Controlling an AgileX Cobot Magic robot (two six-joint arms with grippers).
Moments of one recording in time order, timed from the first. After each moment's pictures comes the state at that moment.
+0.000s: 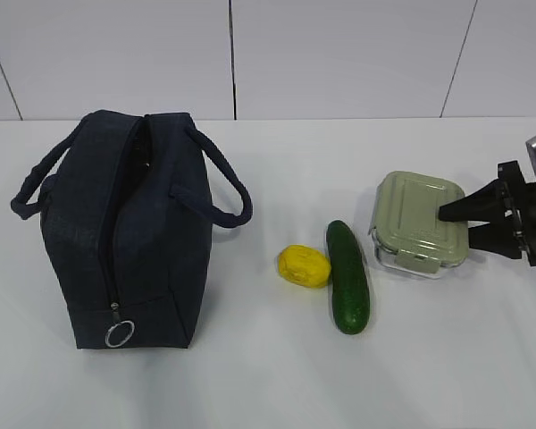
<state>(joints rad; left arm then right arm) -0.14 0.13 -0.53 -0.21 1.07 0.06 -0.34 2.09 -1.12 1.33 1.12 -1.00</state>
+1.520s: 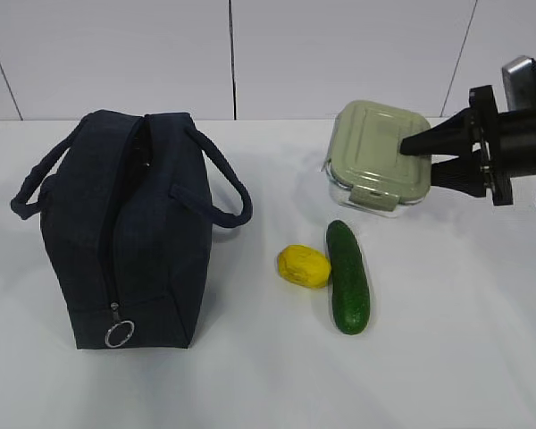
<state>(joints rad) -0.14 0.90 -0.80 -0.39 0.91 0.06 -0.18 1.90 -1.14 1.41 1.13 -0.87</state>
